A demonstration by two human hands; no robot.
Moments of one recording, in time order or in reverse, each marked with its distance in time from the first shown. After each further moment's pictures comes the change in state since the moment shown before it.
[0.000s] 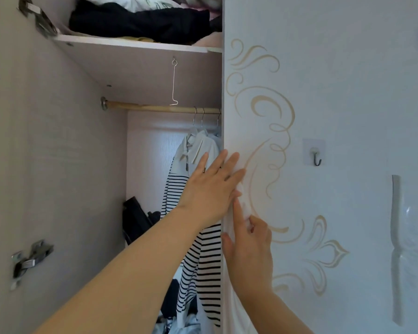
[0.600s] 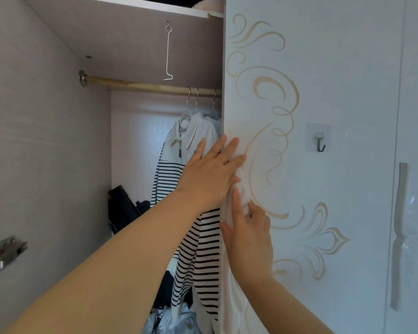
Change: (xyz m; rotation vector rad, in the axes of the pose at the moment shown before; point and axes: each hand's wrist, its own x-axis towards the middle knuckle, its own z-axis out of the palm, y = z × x) left_hand 0.018 -0.019 0.035 -0.164 0.015 0.011; right_hand 0.015 0.013 0.036 -0.260 0.031 -0.012
